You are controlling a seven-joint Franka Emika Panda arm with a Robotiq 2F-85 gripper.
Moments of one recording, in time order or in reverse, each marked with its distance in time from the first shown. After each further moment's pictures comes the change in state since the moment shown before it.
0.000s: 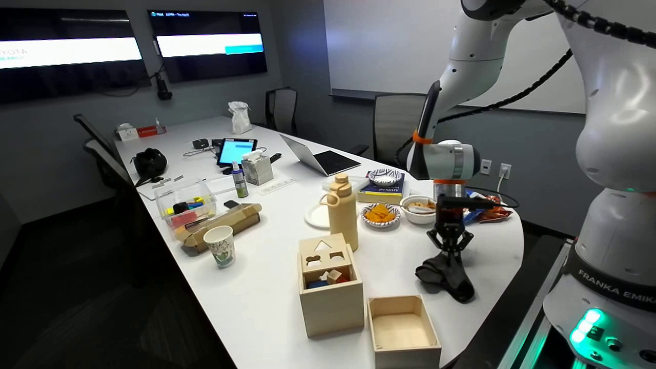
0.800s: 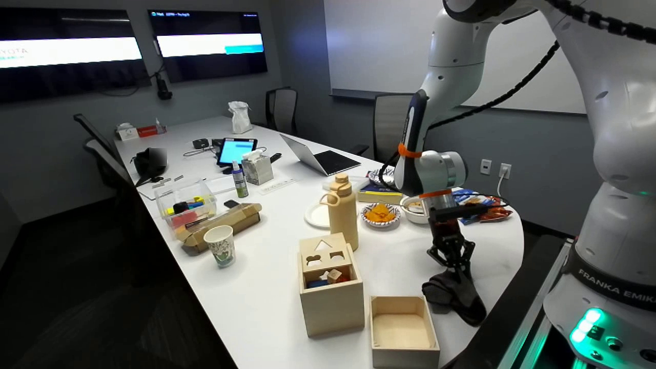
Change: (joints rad) arm 0.204 0.004 -0.046 -0.052 -0.147 -0.048 0.181
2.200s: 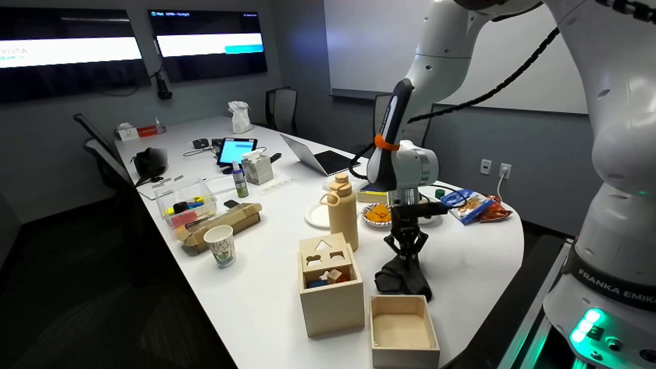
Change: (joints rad) arm -0.014 -0.032 0.189 0.061 0.030 0.241 0.026
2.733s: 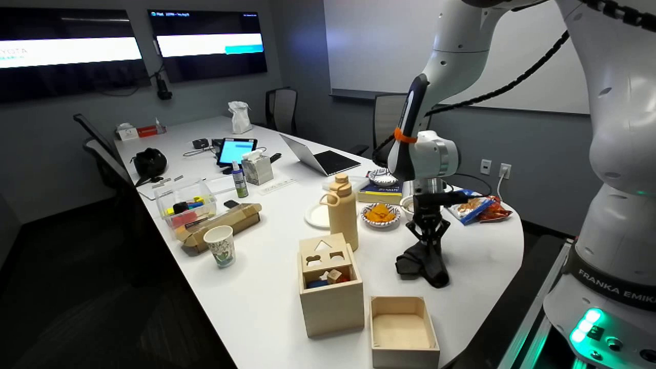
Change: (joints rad) arm -0.028 -0.042 -0.145 -0.031 0.000 0.016 0.008
